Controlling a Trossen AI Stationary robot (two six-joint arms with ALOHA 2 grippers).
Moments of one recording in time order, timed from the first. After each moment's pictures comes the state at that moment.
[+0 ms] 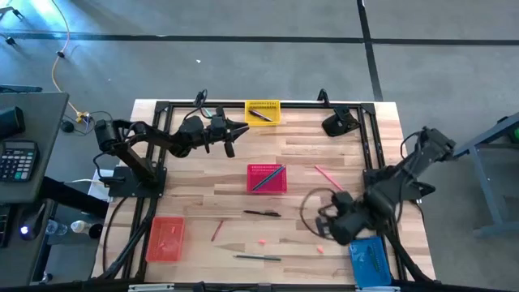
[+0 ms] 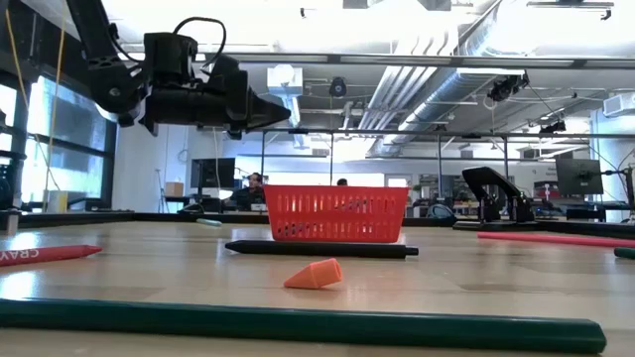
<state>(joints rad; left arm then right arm) 0.60 1.60 0.42 1.22 0.20 0.02 0.72 1.46 1.33 -1.15 -0.02 2.12</state>
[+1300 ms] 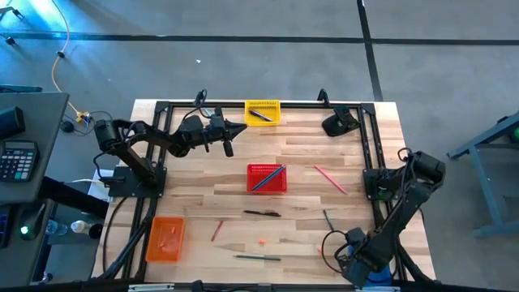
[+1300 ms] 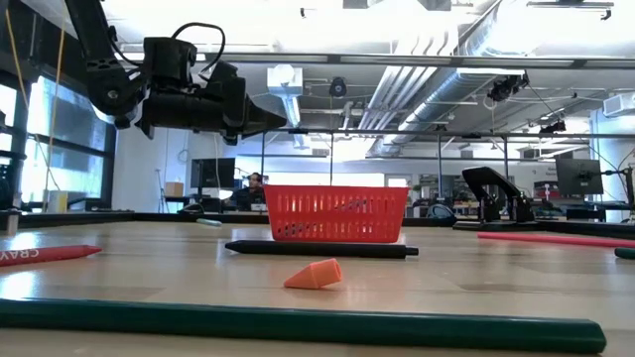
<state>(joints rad) 0.62 1.60 0.41 1.20 0.20 0.00 1.02 1.74 1.11 -0.91 -0.33 2.24</state>
